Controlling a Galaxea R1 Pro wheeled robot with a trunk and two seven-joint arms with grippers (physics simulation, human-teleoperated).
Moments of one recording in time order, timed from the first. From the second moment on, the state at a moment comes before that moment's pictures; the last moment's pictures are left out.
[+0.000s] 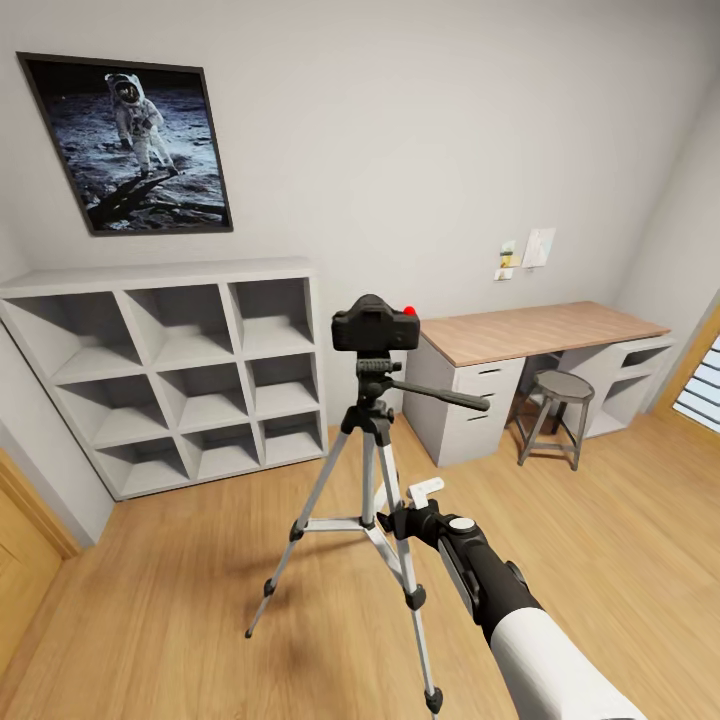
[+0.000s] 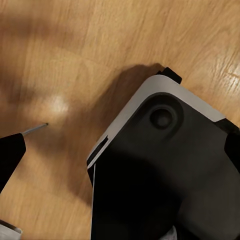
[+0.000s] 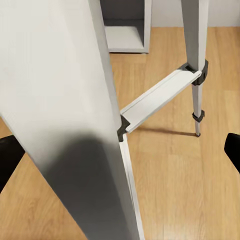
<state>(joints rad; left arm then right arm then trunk) -0.25 0.05 -0.39 0.00 1.00 -0.01 0.21 -0.68 0.15 0.01 -0.68 0.22 0.26 0.30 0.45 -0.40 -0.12</state>
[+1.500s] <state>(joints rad) -0.25 0.04 -0.39 0.00 0.99 -0.01 0.21 -0.68 0.14 0.01 -0.69 0.23 0.26 0.30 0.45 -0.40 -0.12</state>
